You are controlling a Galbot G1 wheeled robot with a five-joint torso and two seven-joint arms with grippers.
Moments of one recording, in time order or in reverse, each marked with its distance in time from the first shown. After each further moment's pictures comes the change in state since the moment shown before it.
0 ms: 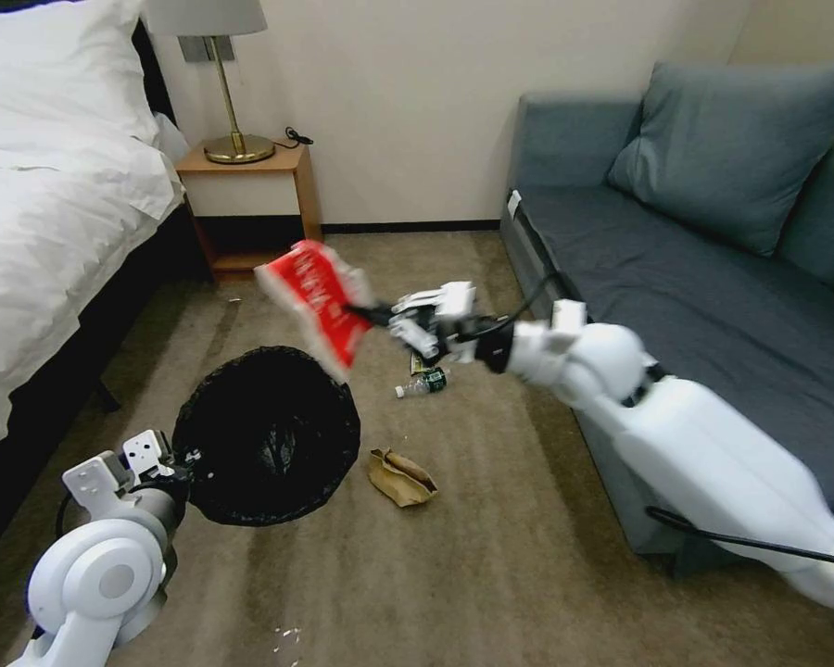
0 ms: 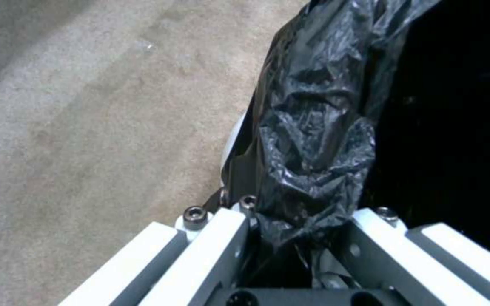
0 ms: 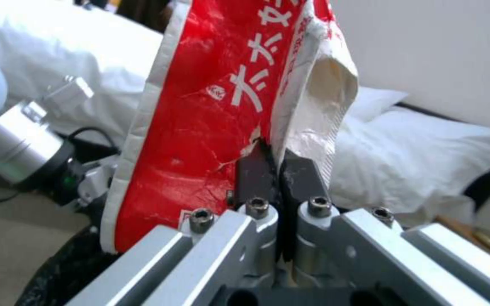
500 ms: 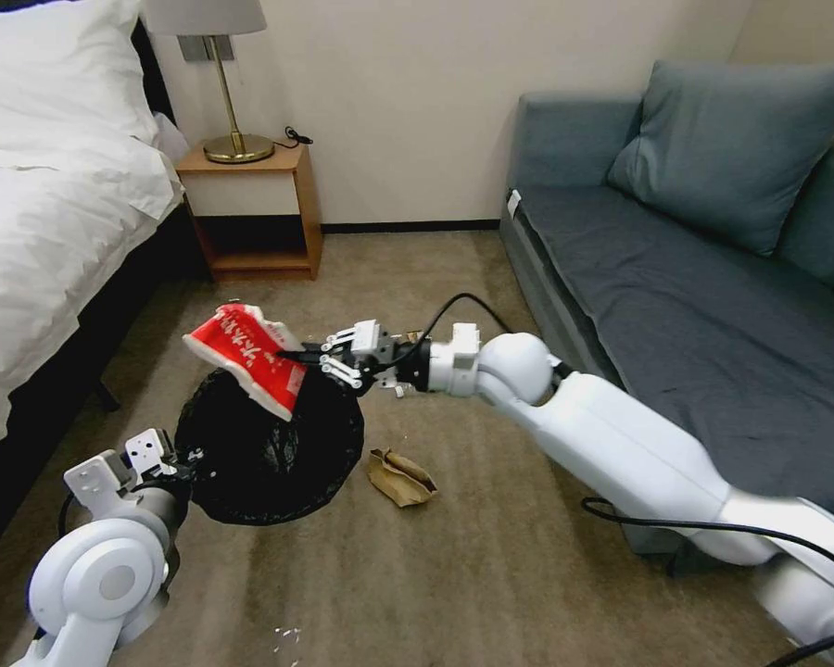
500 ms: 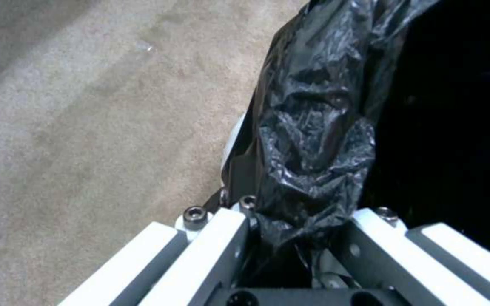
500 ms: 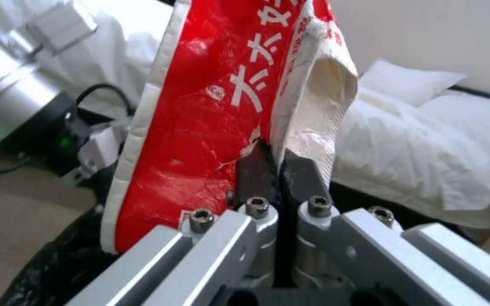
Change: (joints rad) left arm 0.007 -0.006 -0.013 -0.016 -0.006 0.004 -0.006; right arm 0.054 0.172 -0.134 -0.183 -0.081 0.030 -0.020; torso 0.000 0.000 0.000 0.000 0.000
